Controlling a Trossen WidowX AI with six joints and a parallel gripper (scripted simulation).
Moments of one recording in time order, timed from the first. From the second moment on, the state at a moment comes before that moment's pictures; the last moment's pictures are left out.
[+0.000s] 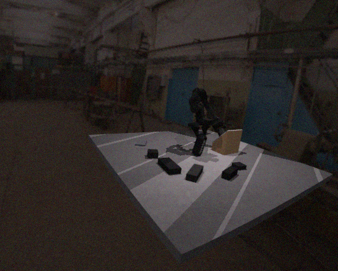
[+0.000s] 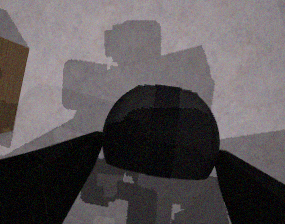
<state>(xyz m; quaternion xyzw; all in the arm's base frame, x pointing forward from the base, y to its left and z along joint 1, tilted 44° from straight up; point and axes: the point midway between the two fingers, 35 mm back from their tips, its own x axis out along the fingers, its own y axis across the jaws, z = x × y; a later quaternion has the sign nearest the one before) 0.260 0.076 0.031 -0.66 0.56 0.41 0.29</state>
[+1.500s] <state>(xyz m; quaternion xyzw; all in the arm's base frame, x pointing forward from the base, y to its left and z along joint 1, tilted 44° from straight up) 0.267 0.052 0.054 -0.68 0.57 0.38 0.27</state>
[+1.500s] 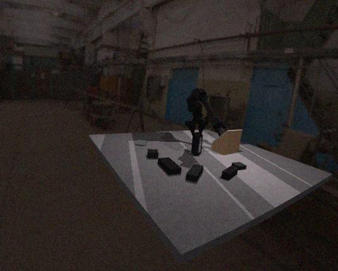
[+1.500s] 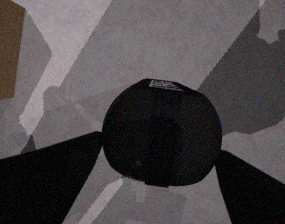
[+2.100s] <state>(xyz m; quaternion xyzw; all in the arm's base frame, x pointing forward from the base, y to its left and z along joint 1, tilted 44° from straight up) 0.270 0.041 0.062 -0.69 0.57 0.36 0.25</state>
